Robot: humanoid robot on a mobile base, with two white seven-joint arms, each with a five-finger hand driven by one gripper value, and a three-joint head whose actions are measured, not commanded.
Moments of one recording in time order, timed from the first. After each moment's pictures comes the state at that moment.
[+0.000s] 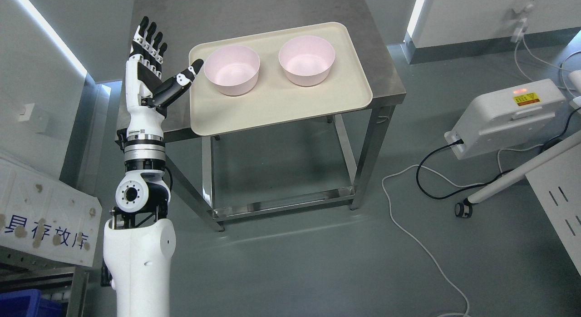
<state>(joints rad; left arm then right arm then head) -0.37 0.00 0.11 -1.62 0.15 -0.05 -0.01 0.08 0.00 -0.09 -0.20 -0.09 0.02 0.05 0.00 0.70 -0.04</state>
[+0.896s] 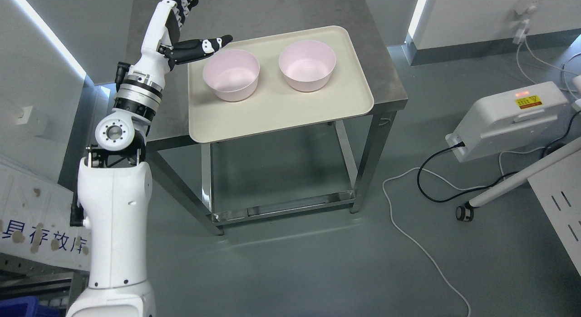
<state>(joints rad) -0.69 0.14 0.03 -1.39 -0.09 0.03 -0.39 0.08 0.00 -0.09 -0.20 -0.09 0.02 0.06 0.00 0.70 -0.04</state>
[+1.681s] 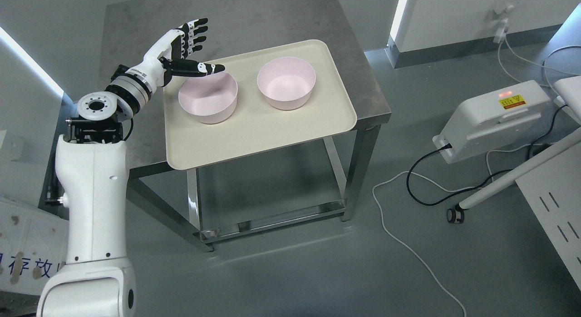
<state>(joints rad) -0.77 0.21 0.06 -1.22 -0.14 0.28 -0.60 0.08 0.00 -0.09 -0.20 -0.09 0.02 0.07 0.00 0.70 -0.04</state>
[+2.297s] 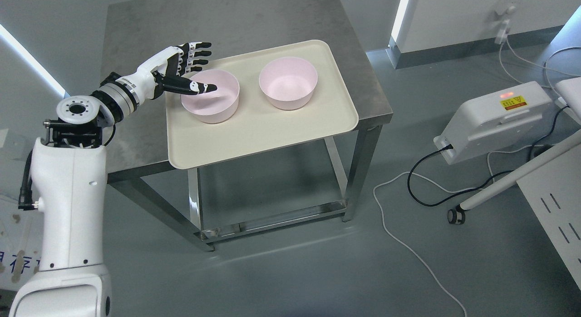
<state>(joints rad) -0.75 0.31 -0.01 -1.25 -0.16 0.30 -0.75 0.08 0.00 -0.09 -0.20 -0.09 0.02 0.06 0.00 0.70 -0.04</state>
